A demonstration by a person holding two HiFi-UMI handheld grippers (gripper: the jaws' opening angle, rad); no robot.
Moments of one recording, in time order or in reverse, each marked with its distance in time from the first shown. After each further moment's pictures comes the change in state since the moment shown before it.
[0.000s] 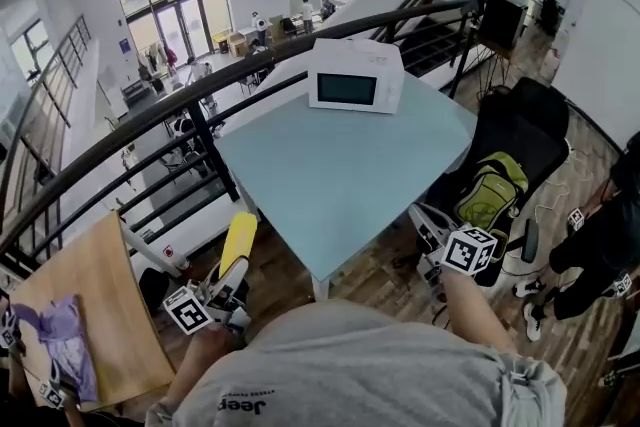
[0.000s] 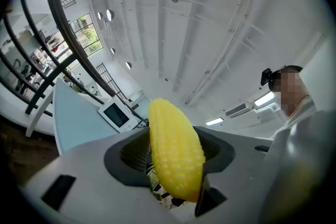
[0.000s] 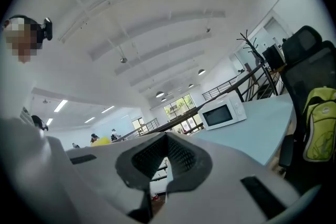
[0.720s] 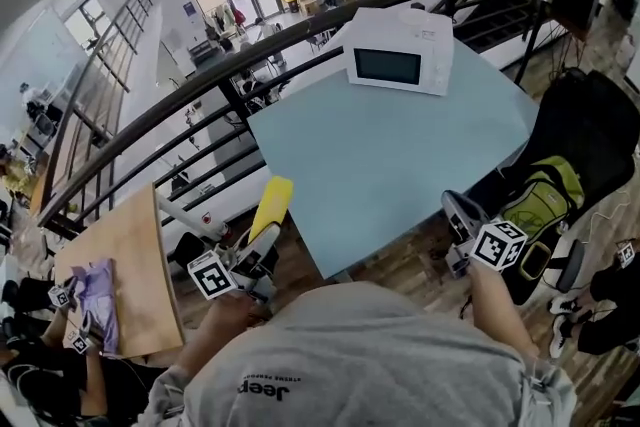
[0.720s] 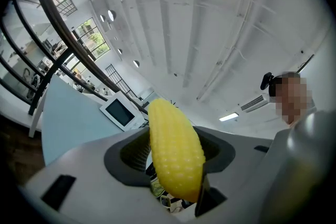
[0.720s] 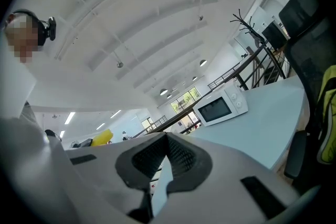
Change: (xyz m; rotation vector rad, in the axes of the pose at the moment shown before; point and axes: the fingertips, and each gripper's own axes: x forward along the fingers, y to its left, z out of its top) left arm 0.144 0.001 -0.016 0.034 0.023 0.130; right arm 0.043 -0.137 0.023 0.105 0.048 0.130
